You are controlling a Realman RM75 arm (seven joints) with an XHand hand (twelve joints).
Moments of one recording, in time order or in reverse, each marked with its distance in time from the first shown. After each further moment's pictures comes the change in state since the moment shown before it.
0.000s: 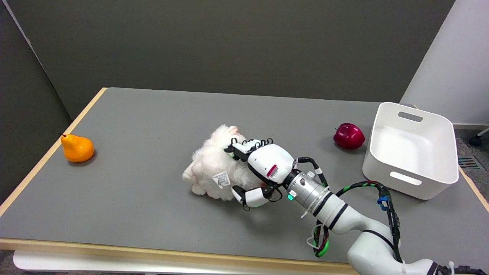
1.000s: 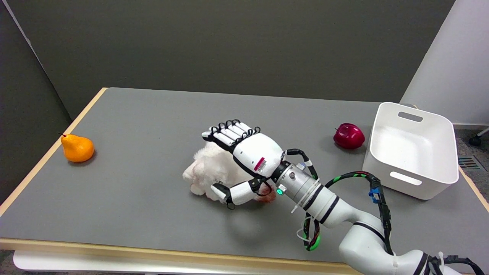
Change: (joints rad) arm 0.071 -0.001 -0.064 0.027 -0.041 0.027 -0.005
